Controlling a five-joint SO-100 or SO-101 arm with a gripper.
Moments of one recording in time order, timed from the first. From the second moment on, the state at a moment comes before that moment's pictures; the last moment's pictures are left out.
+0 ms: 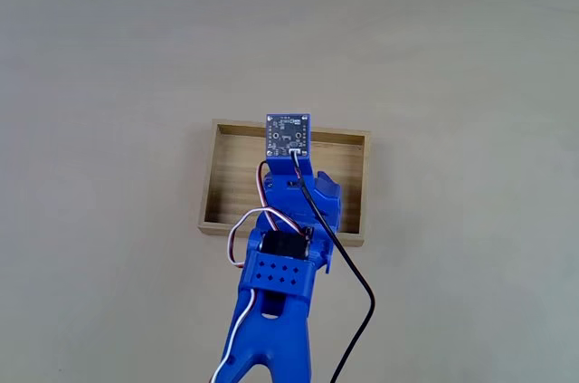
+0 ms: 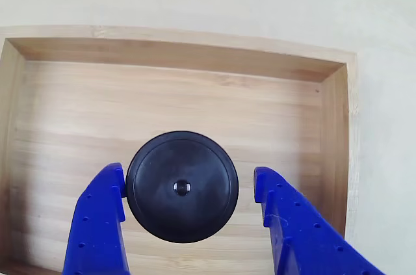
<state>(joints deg) 6.0 -4.1 30.9 31.6 14.2</state>
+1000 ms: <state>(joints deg) 5.9 -58.7 57.4 47.3 6.0</state>
